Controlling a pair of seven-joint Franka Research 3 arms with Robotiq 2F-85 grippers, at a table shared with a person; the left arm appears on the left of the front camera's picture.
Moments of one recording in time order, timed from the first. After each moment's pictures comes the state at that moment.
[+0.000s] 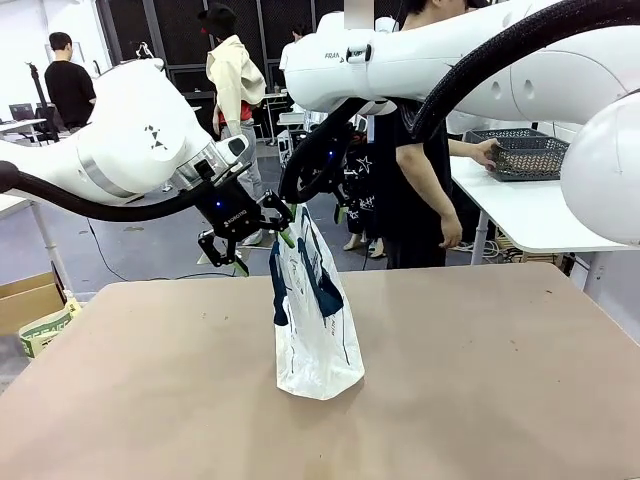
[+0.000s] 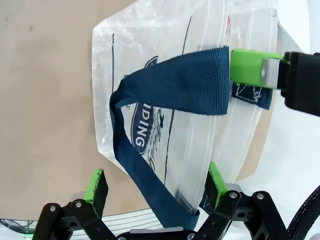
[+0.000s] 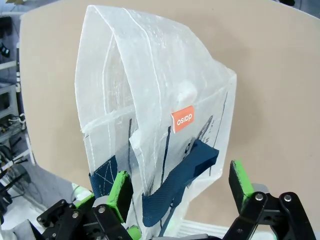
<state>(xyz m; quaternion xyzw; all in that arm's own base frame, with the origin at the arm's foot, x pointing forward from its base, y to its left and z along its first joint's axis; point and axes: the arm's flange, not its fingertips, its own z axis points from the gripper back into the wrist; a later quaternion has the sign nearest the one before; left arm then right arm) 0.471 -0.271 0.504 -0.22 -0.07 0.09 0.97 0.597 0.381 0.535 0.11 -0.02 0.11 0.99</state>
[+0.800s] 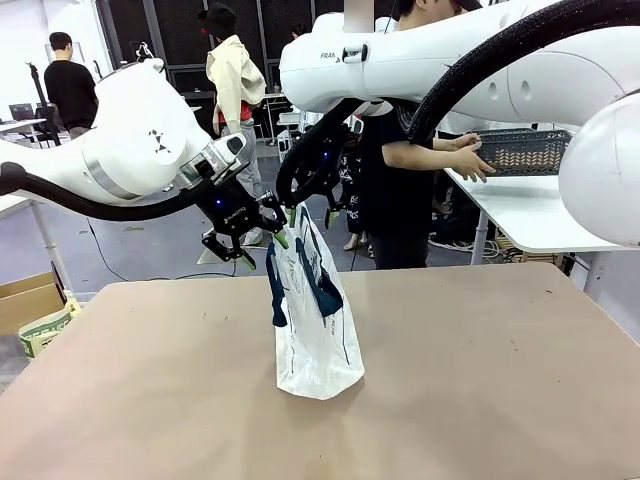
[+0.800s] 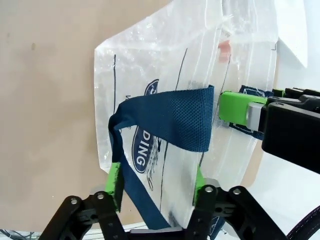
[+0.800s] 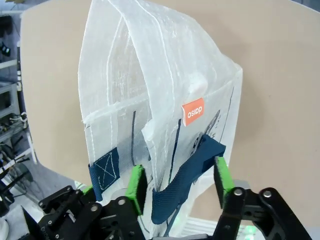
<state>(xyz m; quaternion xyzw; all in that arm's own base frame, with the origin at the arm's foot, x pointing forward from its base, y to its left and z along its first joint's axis) 0.488 -0.265 0.502 -0.23 -0.09 0.10 0.96 0.591 0.390 0.535 0.11 -0.02 0.10 0.99</state>
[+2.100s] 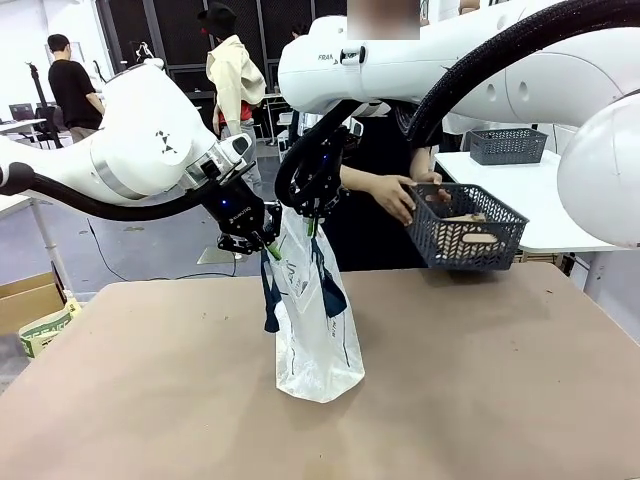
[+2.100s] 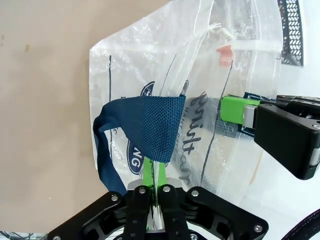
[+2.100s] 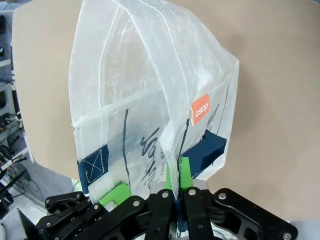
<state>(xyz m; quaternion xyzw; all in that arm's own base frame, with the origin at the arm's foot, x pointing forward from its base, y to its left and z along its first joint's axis) 0.490 -0.273 0.501 -0.23 -0.09 0.10 0.96 0.587 0.390 0.530 0.09 0.00 0.10 0.99</state>
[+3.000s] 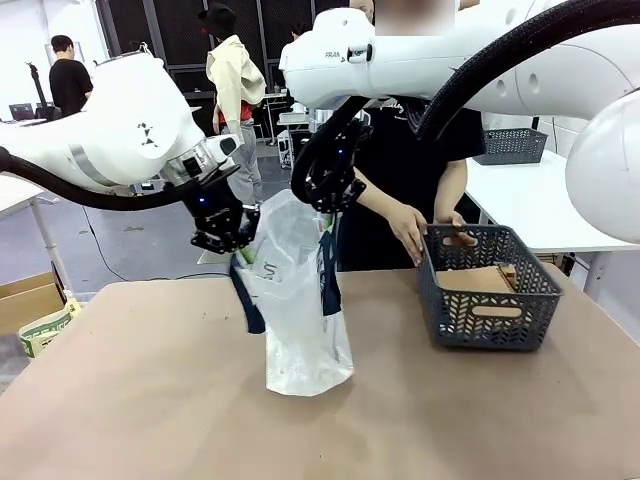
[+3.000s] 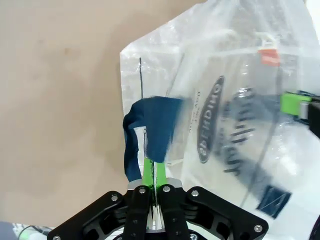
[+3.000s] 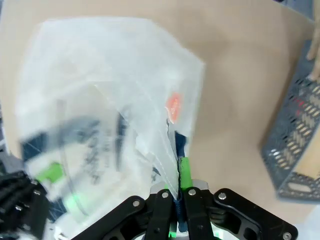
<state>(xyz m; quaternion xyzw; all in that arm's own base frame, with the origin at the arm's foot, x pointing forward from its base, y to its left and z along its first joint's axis) 0.490 -0.240 0.508 -0.15 -0.09 0.07 0.98 0.591 0.365 0.538 0.04 -0.01 0.15 0.99</state>
